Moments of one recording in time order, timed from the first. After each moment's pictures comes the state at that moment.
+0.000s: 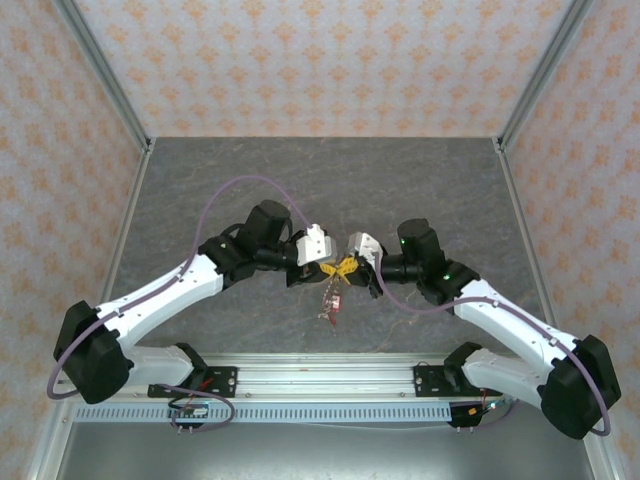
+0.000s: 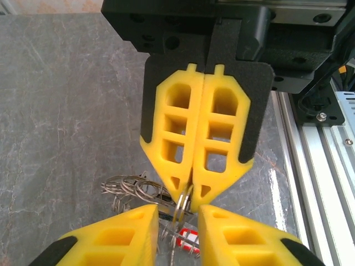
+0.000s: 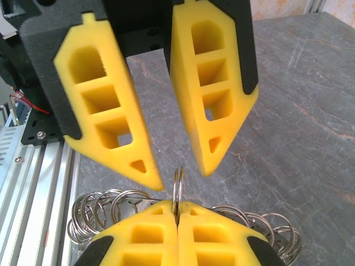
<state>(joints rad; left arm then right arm) -0.68 1.27 0.97 -0.38 0.58 0.51 0.62 1.03 0.66 -0.15 -0.70 -0.35</state>
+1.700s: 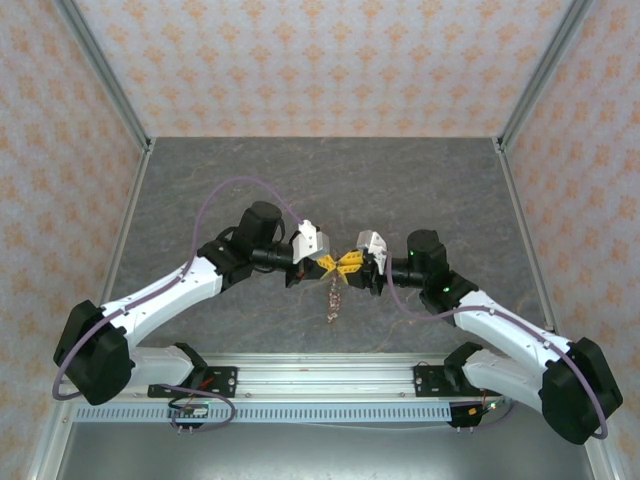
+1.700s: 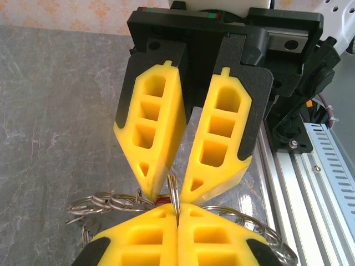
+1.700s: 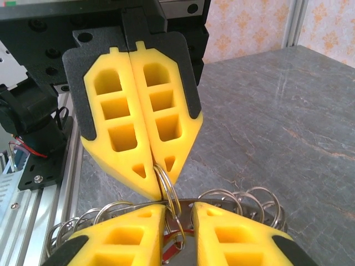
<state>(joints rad) -0.62 1.26 0.88 -0.21 0.75 0.38 0.59 1.00 0.51 0.20 -0.72 -0.13</state>
